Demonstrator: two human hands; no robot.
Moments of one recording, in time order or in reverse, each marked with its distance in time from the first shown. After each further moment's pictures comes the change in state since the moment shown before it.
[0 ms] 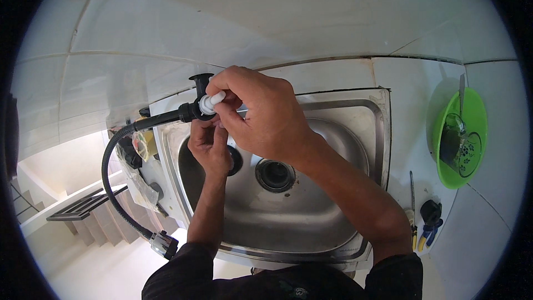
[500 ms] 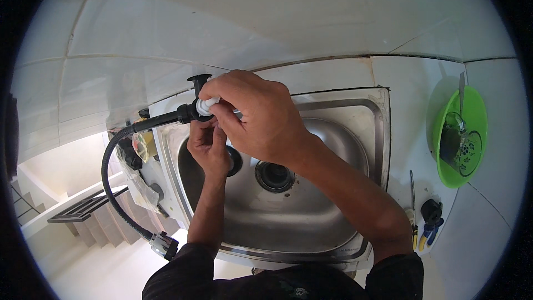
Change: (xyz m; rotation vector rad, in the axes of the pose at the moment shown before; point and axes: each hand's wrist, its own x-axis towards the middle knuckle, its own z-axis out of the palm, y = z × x) left_hand 0.000 0.002 -0.002 -0.009 -0.006 -0.008; right_hand -0.001 -0.001 0.001 -0.059 0.007 -0.077
